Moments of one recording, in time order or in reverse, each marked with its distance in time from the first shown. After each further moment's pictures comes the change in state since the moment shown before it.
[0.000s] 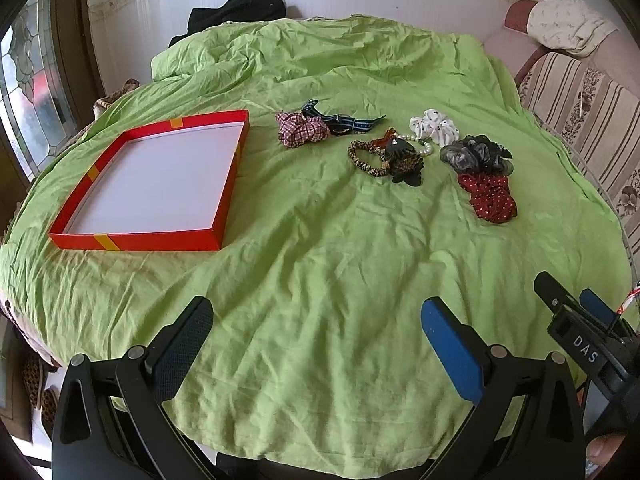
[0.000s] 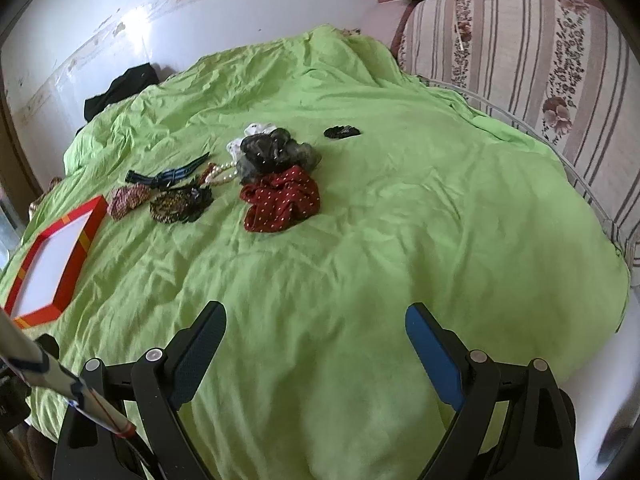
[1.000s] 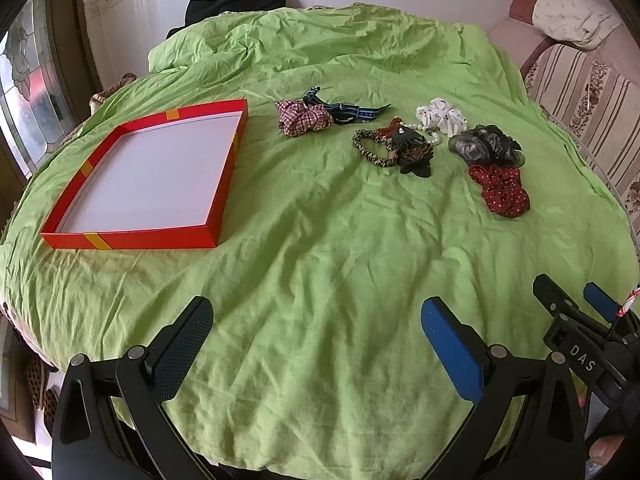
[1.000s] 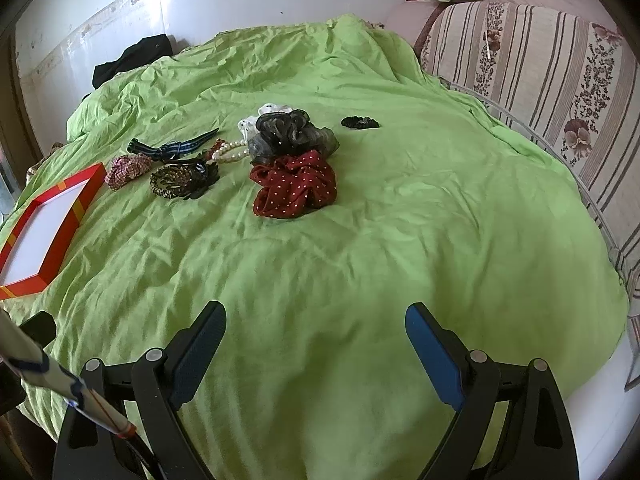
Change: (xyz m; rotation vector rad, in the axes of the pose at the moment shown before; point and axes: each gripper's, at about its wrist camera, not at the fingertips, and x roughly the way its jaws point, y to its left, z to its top) left arm 0.019 0.003 0.005 0.003 0.035 0.006; right arm 0.016 0.012 0.001 -0.081 0.038 -0.020
